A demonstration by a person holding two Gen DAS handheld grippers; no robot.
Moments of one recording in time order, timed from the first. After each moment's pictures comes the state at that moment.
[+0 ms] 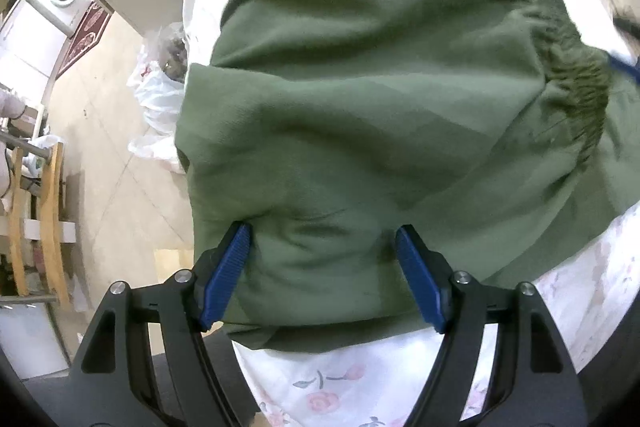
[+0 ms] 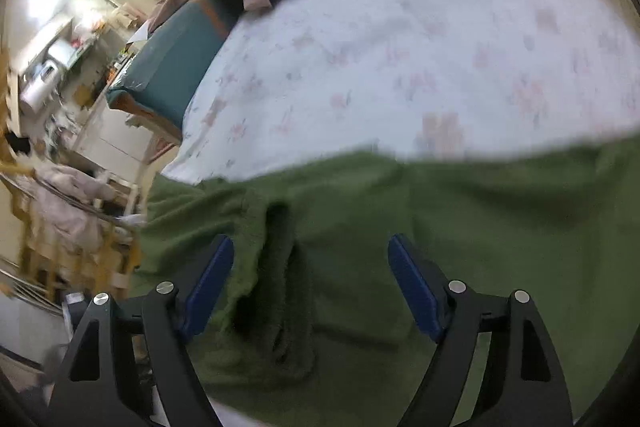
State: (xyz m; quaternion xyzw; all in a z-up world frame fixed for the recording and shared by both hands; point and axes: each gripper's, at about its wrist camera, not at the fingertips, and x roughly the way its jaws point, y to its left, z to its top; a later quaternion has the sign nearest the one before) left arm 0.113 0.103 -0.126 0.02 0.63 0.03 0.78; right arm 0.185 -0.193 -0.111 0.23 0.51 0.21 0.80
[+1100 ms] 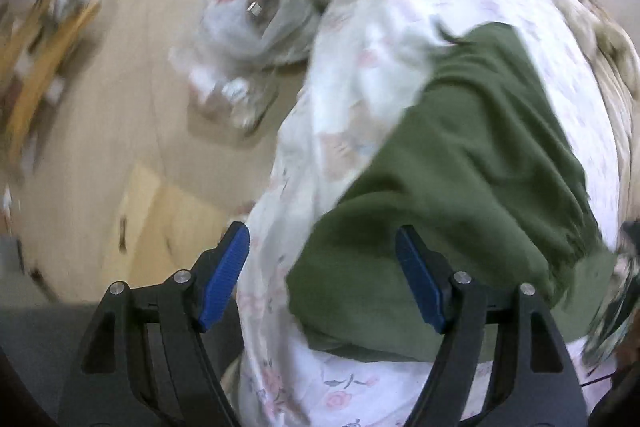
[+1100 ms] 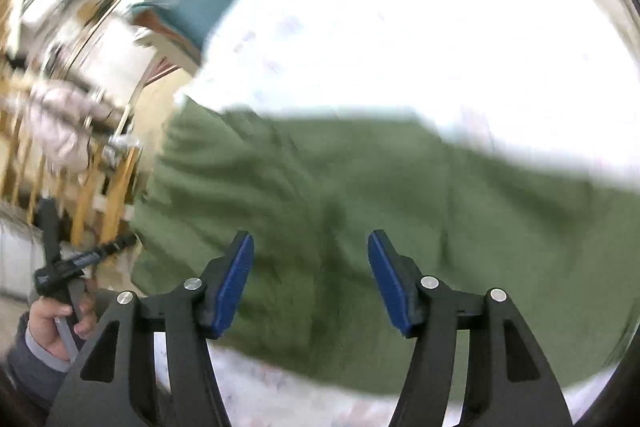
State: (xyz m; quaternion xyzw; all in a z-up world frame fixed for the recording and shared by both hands) left arm 0.102 0.228 -0.111 -0.24 0.60 0.17 0.74; right arm 0.222 -0.097 -0.041 0.07 0.54 0.28 0.79
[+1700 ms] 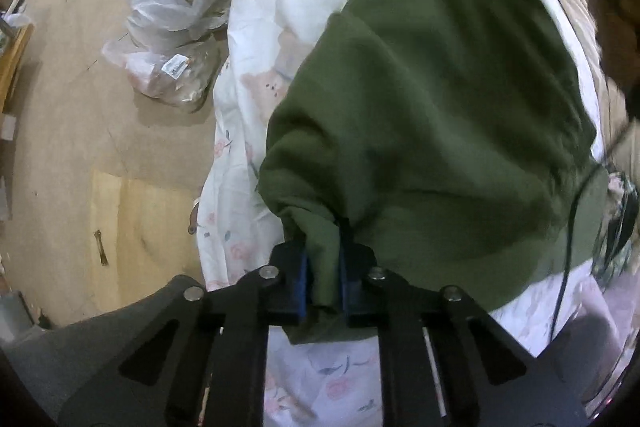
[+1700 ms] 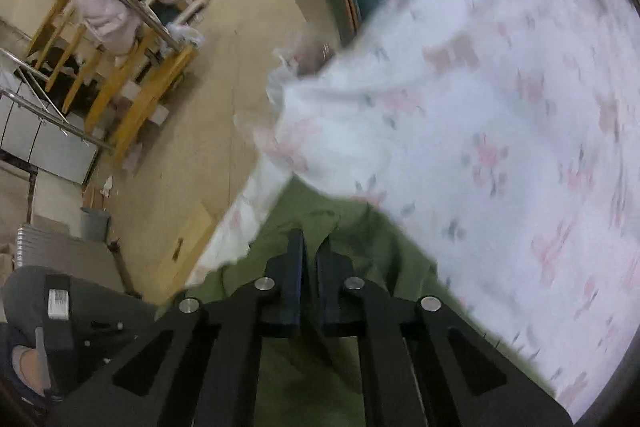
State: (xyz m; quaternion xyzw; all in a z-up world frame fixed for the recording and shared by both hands) left arm 0.104 0.189 -0.137 -0.19 0.66 0.03 0.72; right arm 0.325 0.131 -0.079 -0.10 0.54 0.41 0.73
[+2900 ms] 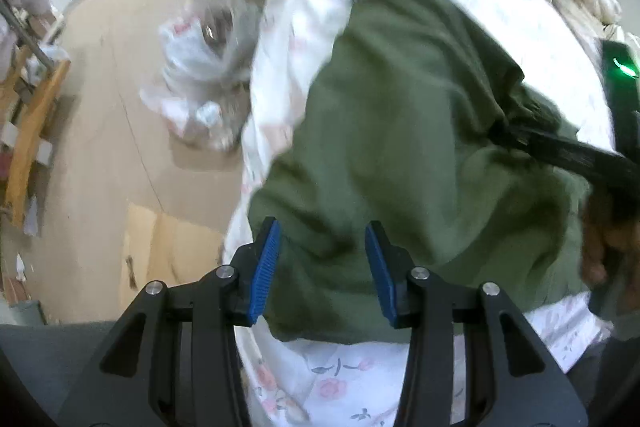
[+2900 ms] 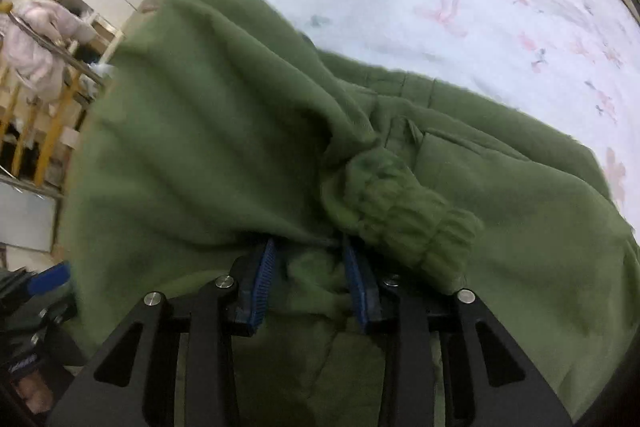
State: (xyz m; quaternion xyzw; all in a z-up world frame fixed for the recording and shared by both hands) left arm 0.094 0.166 -0.089 -0.13 0.58 0.10 0.80; right arm 0.216 -0.006 -0.145 -0.01 0.58 0.29 0.76
